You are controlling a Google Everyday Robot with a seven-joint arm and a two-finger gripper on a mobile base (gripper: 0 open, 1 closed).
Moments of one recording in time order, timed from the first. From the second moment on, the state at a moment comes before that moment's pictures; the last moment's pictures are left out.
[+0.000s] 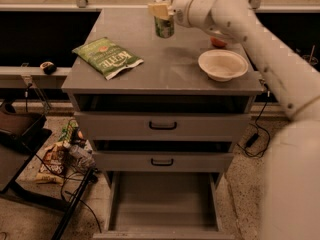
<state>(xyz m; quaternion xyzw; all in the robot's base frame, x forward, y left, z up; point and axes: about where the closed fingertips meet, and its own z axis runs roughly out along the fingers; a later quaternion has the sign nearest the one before) 0.858 -0.017 0.981 -0.31 0.67 0.20 0.65</state>
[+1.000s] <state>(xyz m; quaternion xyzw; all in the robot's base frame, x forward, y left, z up) 0.615 0.001 1.002 -0.37 0.61 0.24 0.66</state>
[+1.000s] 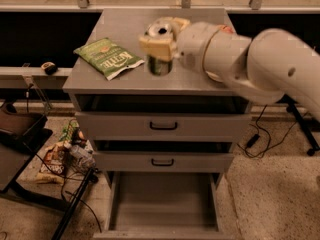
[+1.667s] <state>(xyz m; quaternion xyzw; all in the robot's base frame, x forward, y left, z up) 0.497 -0.018 0.890 -0.34 0.64 0.35 0.60</state>
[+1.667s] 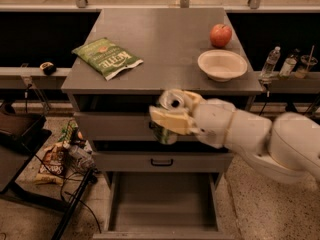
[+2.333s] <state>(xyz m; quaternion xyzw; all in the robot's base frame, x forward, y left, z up) 0.495 -0.075 0.816 -0.28 0.63 0.39 0.61</state>
